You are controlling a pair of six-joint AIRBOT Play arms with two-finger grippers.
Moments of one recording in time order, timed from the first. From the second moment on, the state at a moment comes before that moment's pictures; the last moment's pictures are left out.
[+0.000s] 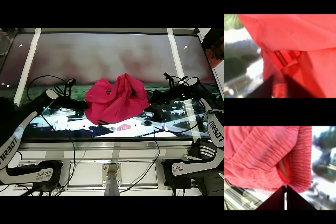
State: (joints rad) left arm -0.14 -1.42 0.87 0.84 -0.83 -1.02; right arm -0.17 -1.57 1.10 -0.84 1.24 1.15
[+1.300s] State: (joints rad) left arm -0.19 -1.14 1.30 0.83 0.00 -1.09; right arm -0.01 -1.57 1.75 -0.08 0.49 1.03
